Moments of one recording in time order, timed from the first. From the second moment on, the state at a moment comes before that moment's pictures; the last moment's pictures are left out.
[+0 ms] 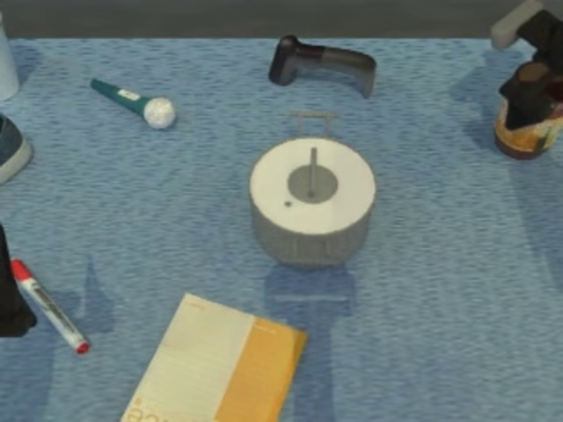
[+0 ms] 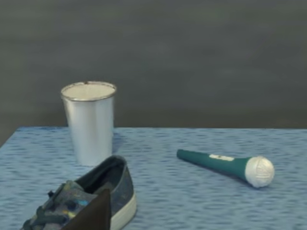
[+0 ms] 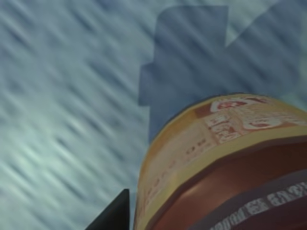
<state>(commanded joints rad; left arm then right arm) 0.00 0.00 0.00 0.00 0.00 0.00 -0.01 2.69 2.60 -1.34 -0.13 -0.76</state>
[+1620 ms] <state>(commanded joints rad) 0.00 0.00 0.00 0.00 0.00 0.00 -0.01 2.15 2.02 -1.29 -0.14 -0.76</state>
